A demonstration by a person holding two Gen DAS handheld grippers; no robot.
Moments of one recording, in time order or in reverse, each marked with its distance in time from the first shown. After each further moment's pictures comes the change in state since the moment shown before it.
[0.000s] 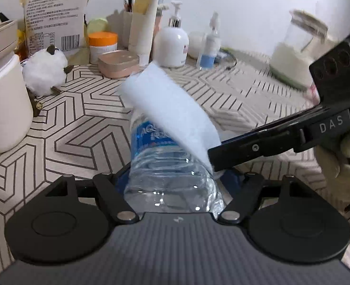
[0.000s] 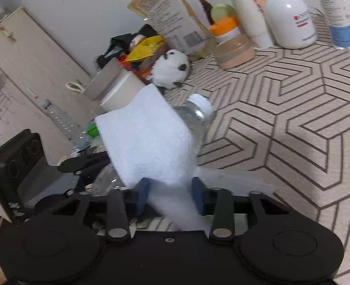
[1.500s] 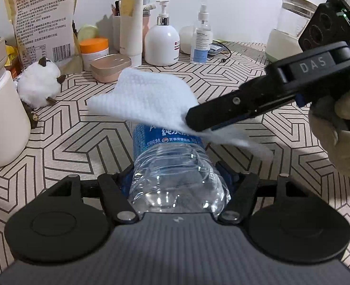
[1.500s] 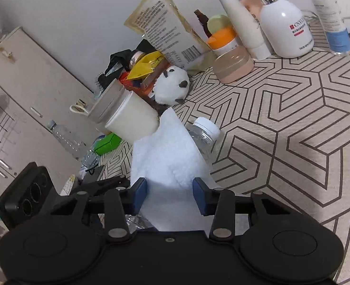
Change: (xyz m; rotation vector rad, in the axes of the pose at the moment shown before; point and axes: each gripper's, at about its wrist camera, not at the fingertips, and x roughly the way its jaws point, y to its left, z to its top) left arm 0.008 -0.014 -0.003 0.135 0.028 0.059; right arm -0.004 -0.005 0.014 0.081 -0.064 -0.024
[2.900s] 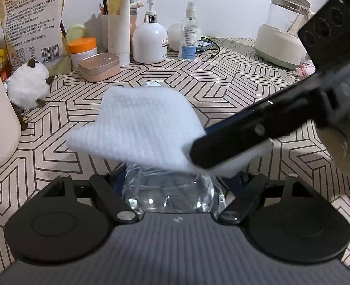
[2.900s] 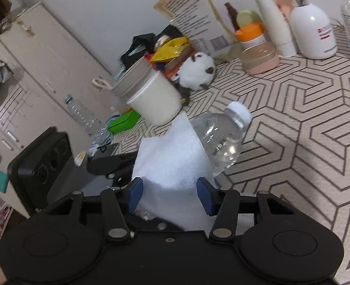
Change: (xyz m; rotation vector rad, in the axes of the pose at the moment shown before) left arm -0.001 -0.008 -0.002 0.034 0.008 -0.033; right arm -0.003 0.026 -0.020 -0.112 0.063 0.035
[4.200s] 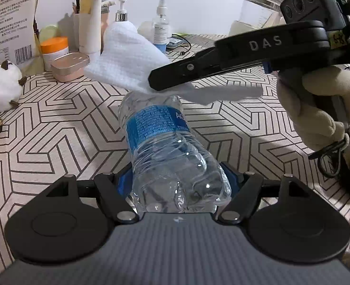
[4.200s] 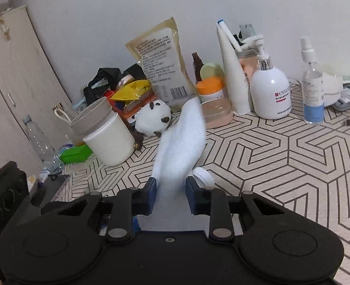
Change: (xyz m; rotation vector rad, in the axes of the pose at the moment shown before) left arm -0.003 -0.006 0.001 0.011 0.031 -0.155; right arm -0.021 0.008 0.020 -0.109 -0.190 -0.259
